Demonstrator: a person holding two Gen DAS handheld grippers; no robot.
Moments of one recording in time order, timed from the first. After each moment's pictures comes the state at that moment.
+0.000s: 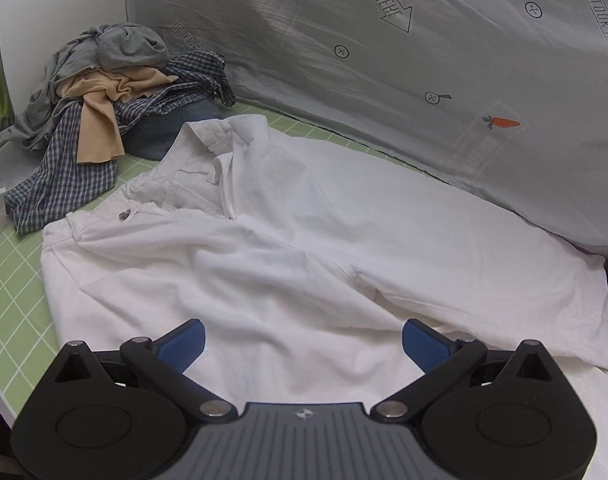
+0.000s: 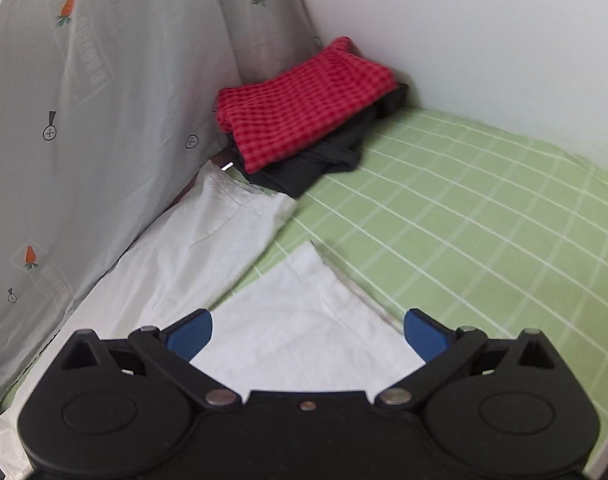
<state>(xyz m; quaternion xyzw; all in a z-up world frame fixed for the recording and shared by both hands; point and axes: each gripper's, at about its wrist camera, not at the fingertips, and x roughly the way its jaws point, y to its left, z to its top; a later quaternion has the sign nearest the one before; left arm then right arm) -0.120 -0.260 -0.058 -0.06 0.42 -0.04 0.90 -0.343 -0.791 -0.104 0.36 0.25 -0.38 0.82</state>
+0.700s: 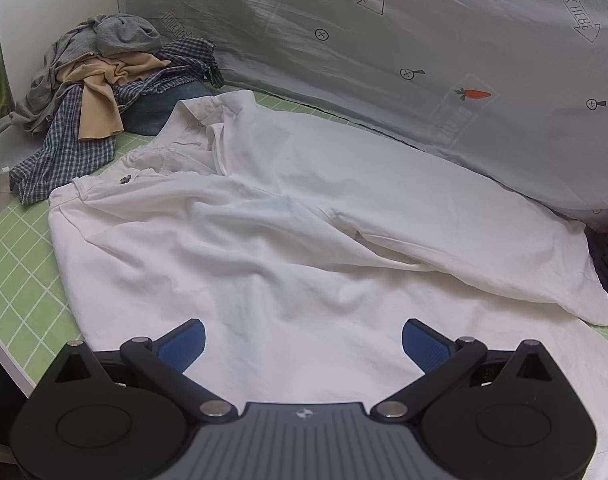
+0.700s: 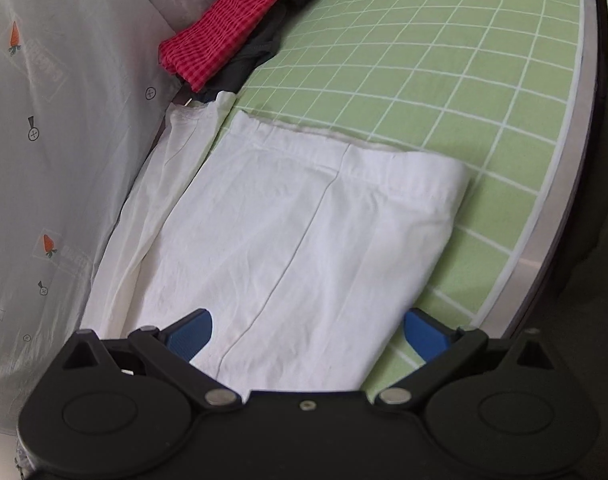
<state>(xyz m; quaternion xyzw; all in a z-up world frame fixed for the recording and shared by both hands) -0.168 -0.266 -0.061 -0.06 0.43 -0.07 0.90 -0.419 -0.716 -0.168 0.51 0.26 -0.33 0.75</state>
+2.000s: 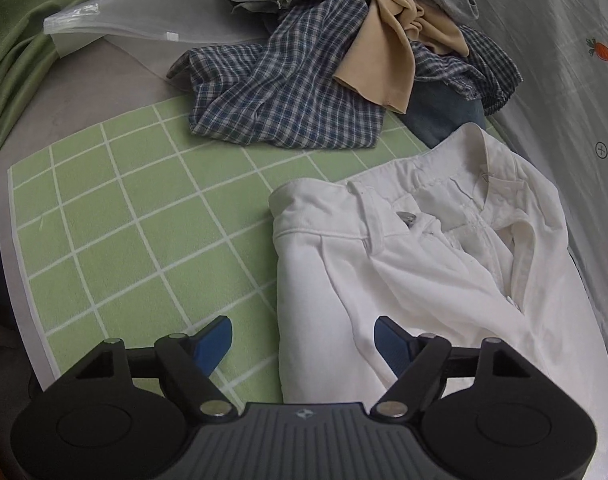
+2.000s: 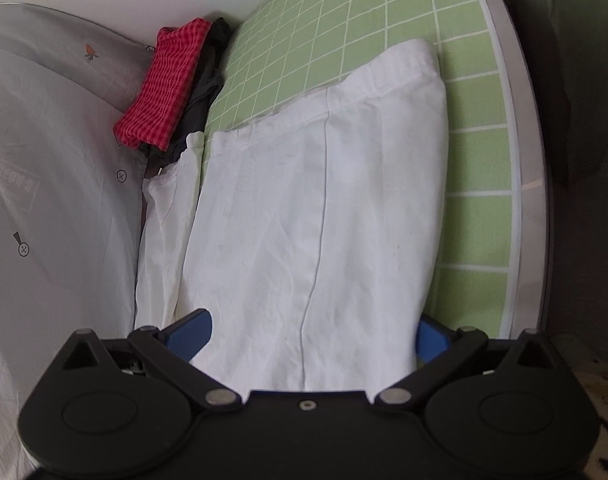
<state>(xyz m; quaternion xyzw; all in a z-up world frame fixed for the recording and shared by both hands) -0.021 -0.019 -0.136 -0.26 0.49 0.12 0.82 -0.384 -0.645 -0.176 0.62 0.11 -0.44 0.64</state>
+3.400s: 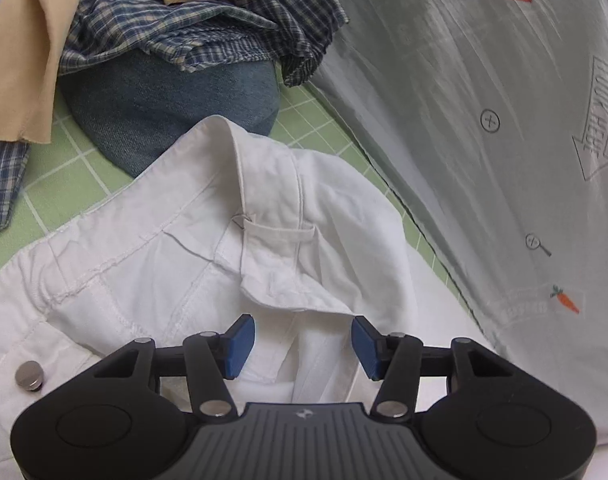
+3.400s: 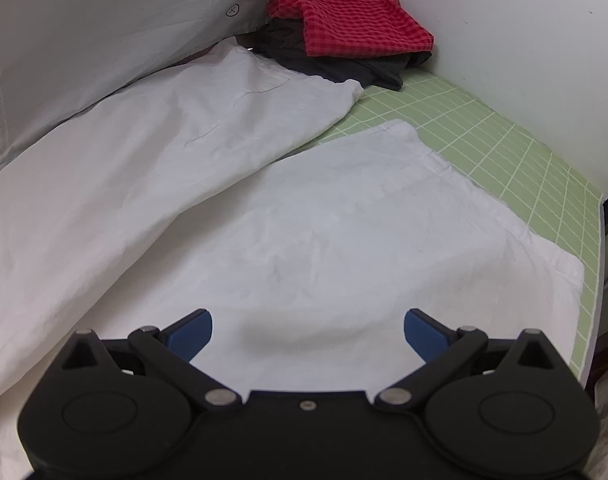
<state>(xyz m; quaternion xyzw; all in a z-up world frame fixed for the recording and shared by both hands) 0.175 -0.125 -0.146 -0.32 0.46 -0.10 0.82 -0.127 -0.596 -0.137 0.22 0.40 -0.52 0.73</state>
